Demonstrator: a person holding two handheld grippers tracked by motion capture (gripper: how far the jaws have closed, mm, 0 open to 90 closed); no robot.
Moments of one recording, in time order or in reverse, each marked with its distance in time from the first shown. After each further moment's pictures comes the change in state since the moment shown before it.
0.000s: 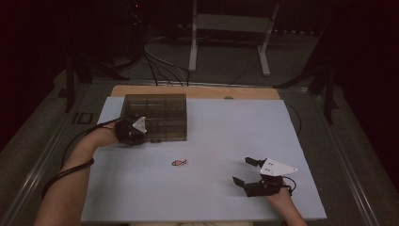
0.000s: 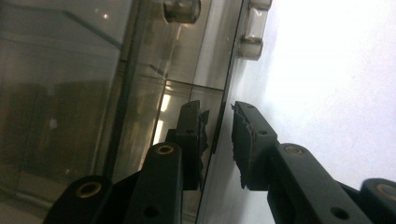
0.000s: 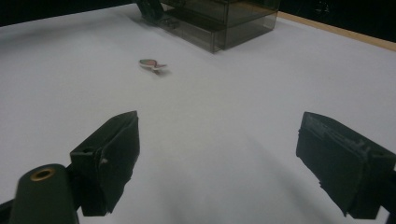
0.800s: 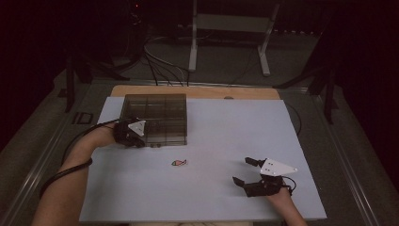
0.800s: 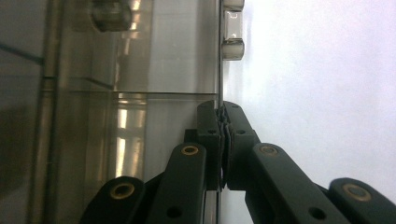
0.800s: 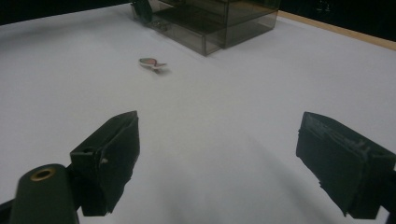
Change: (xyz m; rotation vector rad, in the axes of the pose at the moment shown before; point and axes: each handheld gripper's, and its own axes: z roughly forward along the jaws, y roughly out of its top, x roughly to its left) left arm -0.001 -0.006 -0.002 -0.058 -0.168 0.133; right arm 0.000 0.000 0.000 0.003 0.001 -0.003
